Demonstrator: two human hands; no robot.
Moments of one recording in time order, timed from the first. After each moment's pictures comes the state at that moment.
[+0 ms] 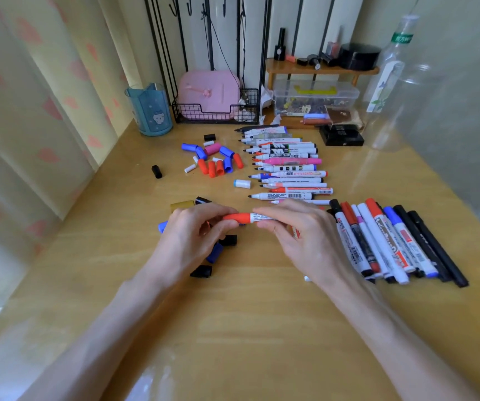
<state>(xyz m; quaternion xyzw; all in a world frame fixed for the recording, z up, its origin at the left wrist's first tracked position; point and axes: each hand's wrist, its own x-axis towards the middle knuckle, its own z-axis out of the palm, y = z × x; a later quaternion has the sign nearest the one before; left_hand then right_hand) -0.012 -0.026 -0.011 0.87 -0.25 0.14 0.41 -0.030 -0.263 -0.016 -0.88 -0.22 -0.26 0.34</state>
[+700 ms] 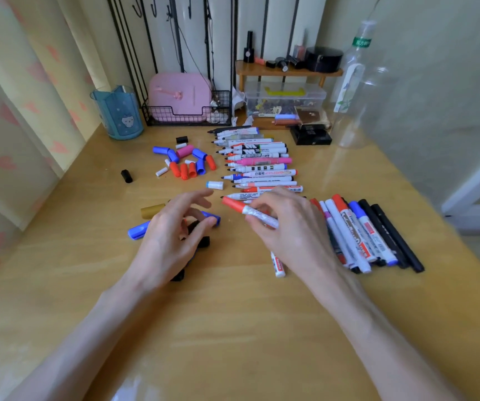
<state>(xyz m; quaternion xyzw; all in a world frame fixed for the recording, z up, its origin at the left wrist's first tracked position) -0.014 -0.046 -0.012 0.85 -0.24 0.12 0.46 -0.043 -0.272 0.013 -0.94 -0.09 -0.24 0.23</state>
